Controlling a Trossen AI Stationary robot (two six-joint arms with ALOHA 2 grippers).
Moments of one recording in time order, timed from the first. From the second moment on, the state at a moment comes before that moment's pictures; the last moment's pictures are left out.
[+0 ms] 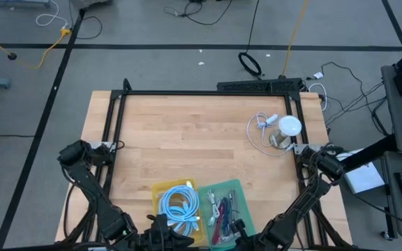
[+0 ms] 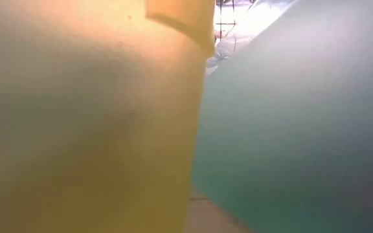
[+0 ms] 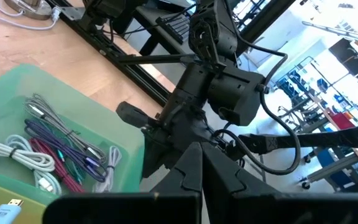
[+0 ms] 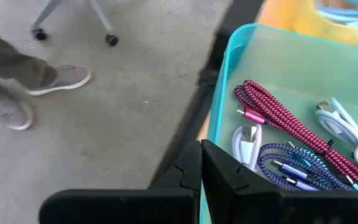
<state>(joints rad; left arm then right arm) -0.92 1.88 1.59 -0.07 -0.93 -1.05 0.90 2.01 1.49 -0.47 0.25 0.37</state>
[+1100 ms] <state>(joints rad) -0.92 1.88 1.59 -0.08 -0.92 -1.06 0.88 2.09 1.54 -0.44 0.39 0.45</state>
